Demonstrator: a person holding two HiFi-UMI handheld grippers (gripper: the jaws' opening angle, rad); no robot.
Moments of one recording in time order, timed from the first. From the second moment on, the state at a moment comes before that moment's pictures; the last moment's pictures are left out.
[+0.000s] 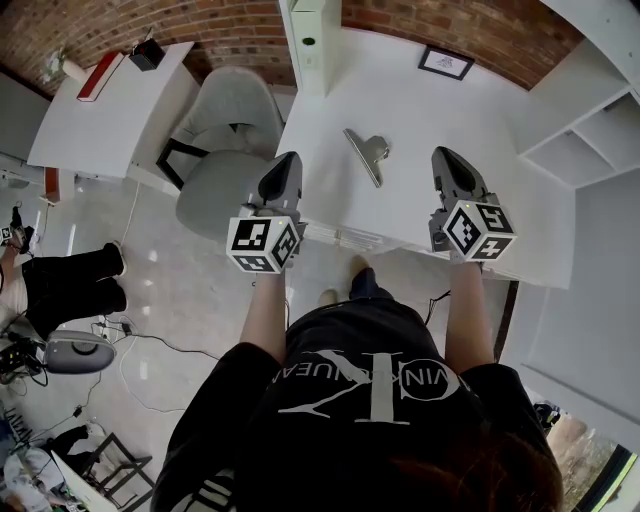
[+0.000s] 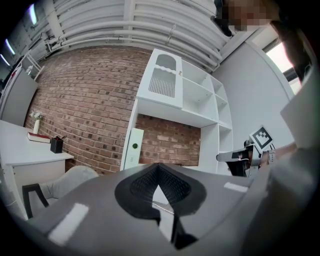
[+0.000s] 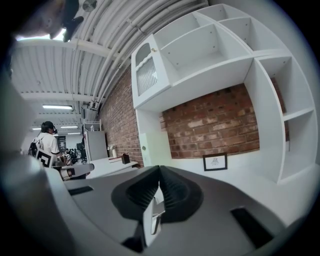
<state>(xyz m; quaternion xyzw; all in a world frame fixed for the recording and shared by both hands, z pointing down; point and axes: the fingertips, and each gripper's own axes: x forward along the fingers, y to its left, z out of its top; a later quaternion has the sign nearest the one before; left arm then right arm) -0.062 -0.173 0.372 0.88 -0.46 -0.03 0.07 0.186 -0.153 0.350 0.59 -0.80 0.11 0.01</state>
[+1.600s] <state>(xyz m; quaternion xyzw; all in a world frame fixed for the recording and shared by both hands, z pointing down) -0.061 -0.190 0.373 0.88 -0.47 -0.03 0.07 0.194 -0.166 0.350 0.59 -0.80 0.10 0.02</state>
